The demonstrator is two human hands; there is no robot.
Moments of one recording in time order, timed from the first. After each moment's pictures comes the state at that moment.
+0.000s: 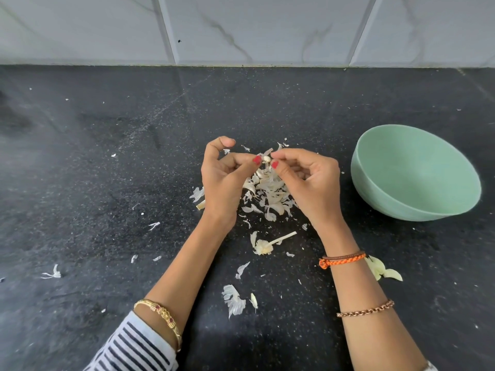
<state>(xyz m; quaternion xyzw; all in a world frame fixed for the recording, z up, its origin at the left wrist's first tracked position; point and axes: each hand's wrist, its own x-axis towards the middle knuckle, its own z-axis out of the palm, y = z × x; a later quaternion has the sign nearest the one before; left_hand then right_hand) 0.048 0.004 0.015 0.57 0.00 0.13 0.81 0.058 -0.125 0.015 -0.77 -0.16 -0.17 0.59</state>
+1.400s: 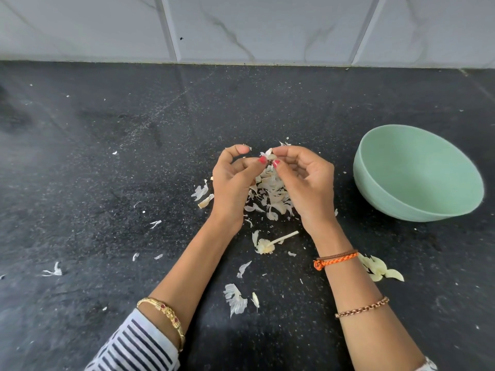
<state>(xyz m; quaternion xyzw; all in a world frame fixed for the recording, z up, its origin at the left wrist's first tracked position) 0.046 -0.002 0.015 0.56 0.06 0.07 0.82 0.056 -0.115 0.010 -0.74 -0.09 -0.13 0.65</state>
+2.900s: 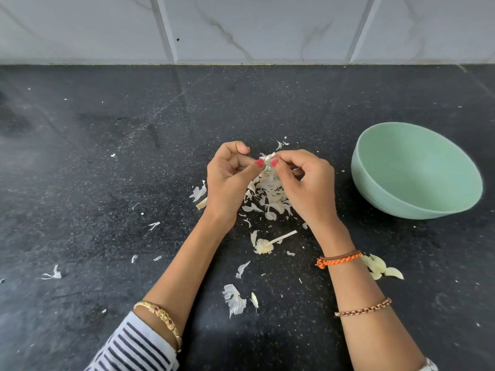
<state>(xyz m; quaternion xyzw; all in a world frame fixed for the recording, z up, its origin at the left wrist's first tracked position) 0.050 0.006 0.012 0.62 0.00 0.10 0.78 0.058 -0.121 0.010 -0.84 -0.13 -0.20 0.50</state>
